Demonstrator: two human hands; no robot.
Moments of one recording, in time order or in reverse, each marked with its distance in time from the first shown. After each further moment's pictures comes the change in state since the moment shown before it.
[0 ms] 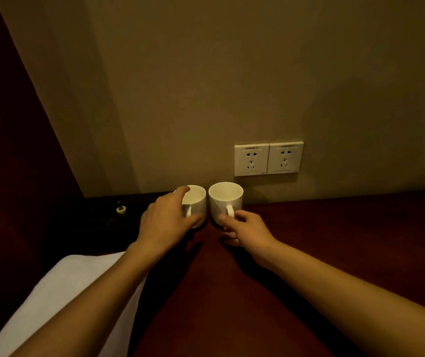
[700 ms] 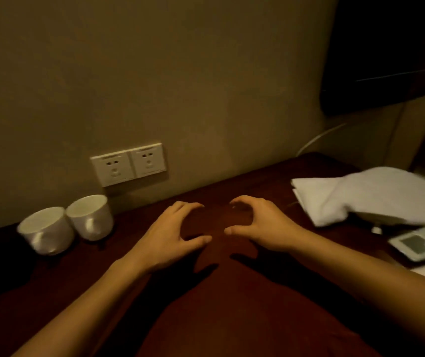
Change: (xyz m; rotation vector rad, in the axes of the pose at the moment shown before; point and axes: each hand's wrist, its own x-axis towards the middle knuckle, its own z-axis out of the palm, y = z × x) left_hand -0.047 0.220 0.077 -0.332 -0.371 0.618; right_hand -0.159 -0.022 -0.264 -0.858 0.270 -0.223
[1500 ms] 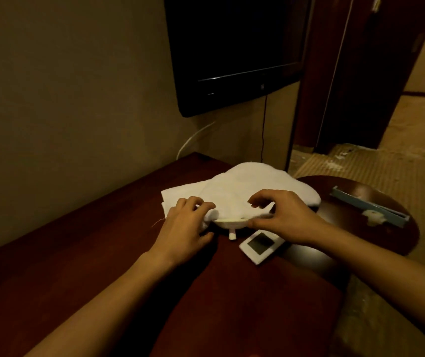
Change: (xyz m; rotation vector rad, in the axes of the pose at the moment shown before) left_hand 0.176 0.205 0.197 0.120 -0.073 0.380; right_hand -0.125 0.207 -0.203 -0.169 0.316 0.254
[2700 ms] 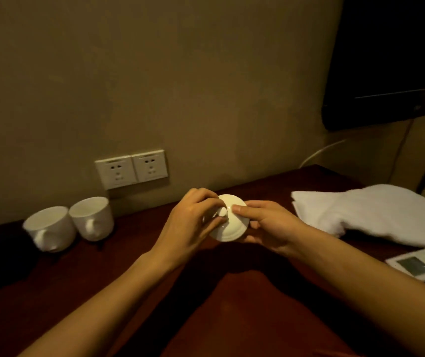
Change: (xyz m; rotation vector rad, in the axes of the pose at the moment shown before) left_hand -0.213 -0.104 -0.159 0.003 0.441 -0.088; right_hand -0.001 -0.270 0.149 1.128 -0.563 0.273
